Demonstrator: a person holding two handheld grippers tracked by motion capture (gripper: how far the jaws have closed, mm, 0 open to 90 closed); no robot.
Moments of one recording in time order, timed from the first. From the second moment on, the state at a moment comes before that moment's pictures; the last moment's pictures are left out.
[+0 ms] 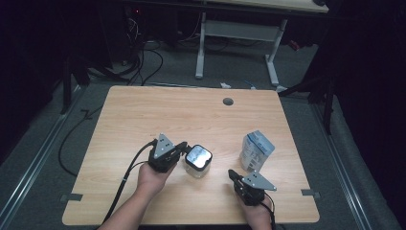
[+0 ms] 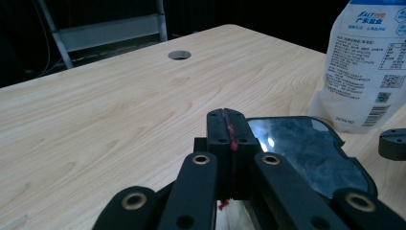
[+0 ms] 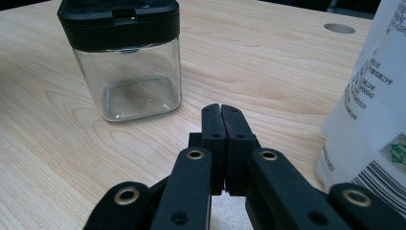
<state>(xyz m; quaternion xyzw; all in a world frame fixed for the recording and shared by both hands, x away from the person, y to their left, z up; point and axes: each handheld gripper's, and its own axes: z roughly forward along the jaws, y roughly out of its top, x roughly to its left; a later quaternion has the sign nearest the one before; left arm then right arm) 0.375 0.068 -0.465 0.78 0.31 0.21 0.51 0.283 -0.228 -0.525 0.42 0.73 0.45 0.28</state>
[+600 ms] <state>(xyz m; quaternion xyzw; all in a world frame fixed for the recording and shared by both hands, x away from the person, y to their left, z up) 0.381 0.057 -0.473 0.77 0.32 0.21 0.51 0.283 -0.229 -0.525 0.42 0.73 0.46 0.28</state>
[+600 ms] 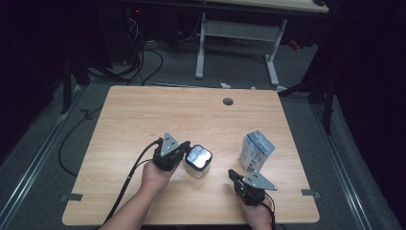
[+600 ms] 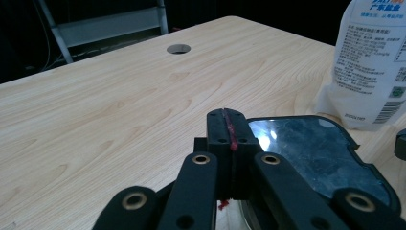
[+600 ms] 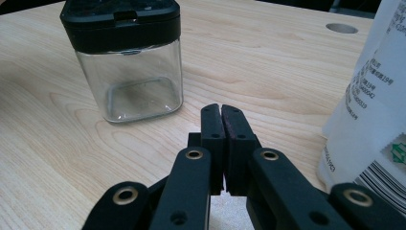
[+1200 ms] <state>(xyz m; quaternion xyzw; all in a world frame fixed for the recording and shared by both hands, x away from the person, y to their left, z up) 0.381 0.062 -0.480 0.76 0.33 0.20 0.52 0.283 -0.229 -0.525 0.42 0.73 0.46 0.28</state>
